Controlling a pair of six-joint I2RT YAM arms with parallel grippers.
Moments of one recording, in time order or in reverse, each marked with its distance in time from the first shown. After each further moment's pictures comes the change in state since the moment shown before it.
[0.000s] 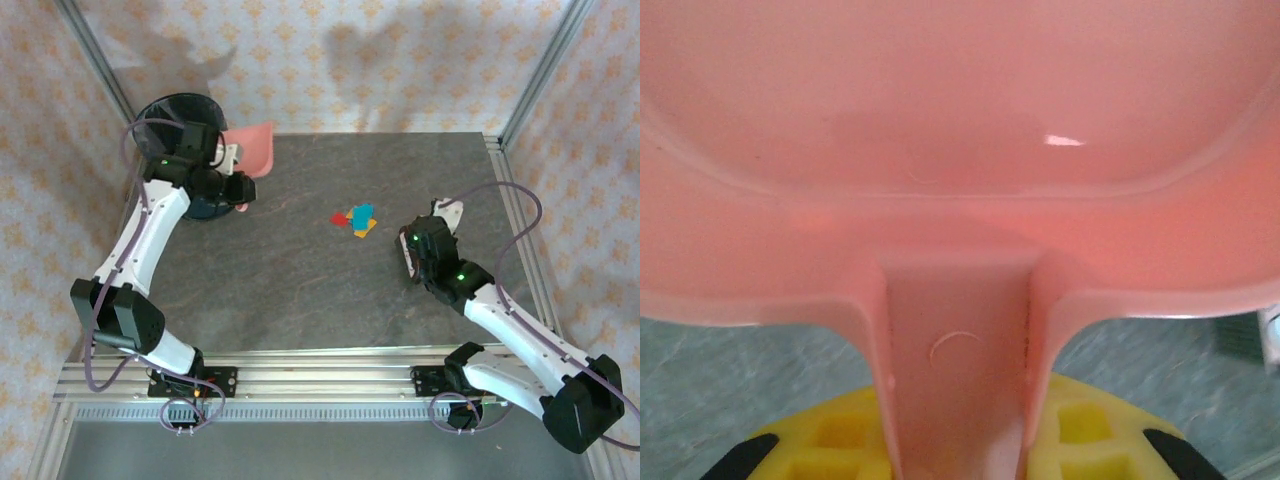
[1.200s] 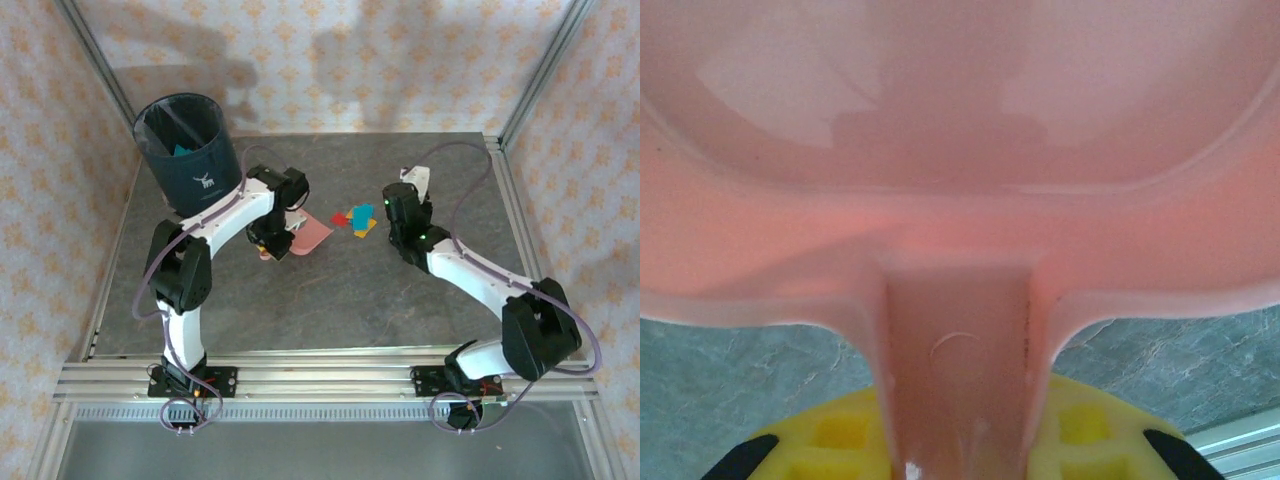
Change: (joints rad) left arm -0.326 0.398 0.063 -0.309 -0.305 0.332; right arm -0.024 0.443 0.210 0.288 0.085 -0.257
